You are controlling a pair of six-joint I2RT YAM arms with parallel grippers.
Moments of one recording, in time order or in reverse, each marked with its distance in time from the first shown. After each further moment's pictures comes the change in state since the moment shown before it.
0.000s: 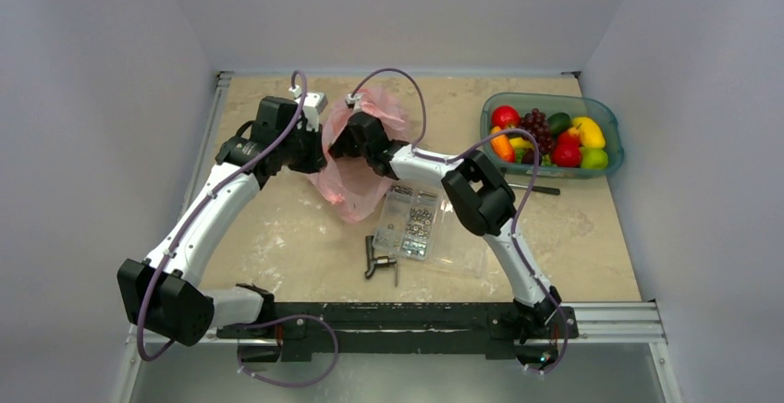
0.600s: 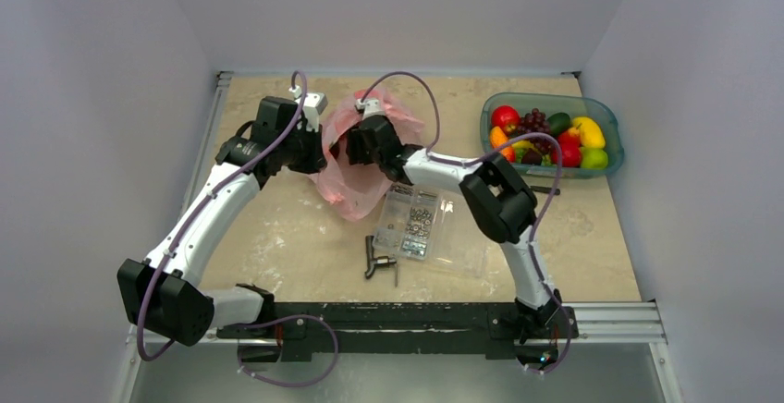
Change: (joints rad) left arm 0.000 0.000 0.000 -0.003 0.000 0.000; right arm 0.000 -0.107 -0.139 -0.027 -0.031 -0.006
